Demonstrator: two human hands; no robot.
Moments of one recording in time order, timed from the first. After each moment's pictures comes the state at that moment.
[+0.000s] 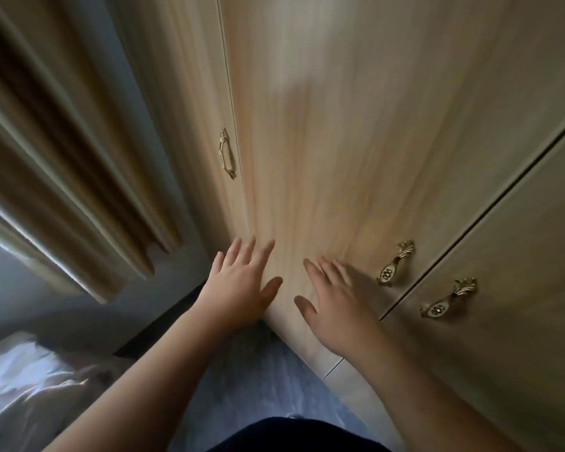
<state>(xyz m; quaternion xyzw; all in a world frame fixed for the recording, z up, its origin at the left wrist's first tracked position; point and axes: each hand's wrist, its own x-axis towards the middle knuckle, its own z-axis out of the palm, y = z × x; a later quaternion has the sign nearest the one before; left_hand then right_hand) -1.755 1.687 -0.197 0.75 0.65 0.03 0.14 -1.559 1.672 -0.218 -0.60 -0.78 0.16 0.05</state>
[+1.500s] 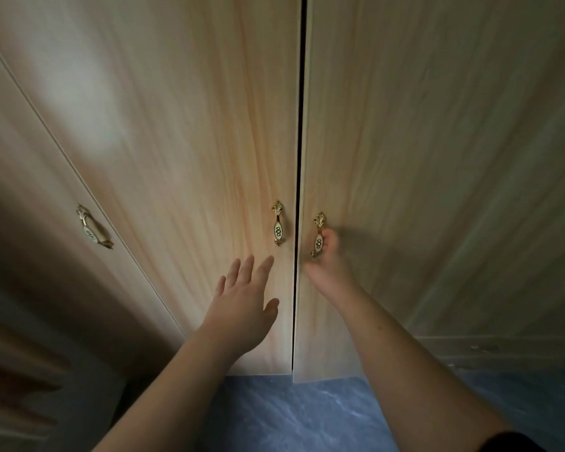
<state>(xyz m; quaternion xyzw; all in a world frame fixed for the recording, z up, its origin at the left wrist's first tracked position) -1.729 1.625 -0.167 0.93 0.35 0.02 0.15 -1.550 1.564 -0.182 -0.80 -0.29 0.22 0.48</state>
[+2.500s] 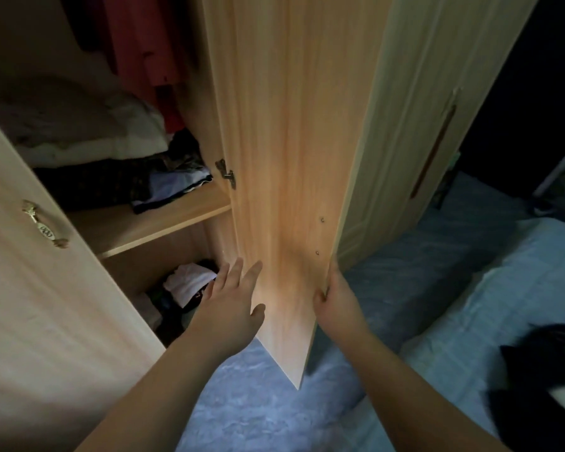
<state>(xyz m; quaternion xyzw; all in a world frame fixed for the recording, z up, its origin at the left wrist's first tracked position) -1.639 1.337 -0.186 0.99 0.06 -0.03 0.15 -1.568 1.138 -0.217 -0.90 -0.08 0.06 0.42</state>
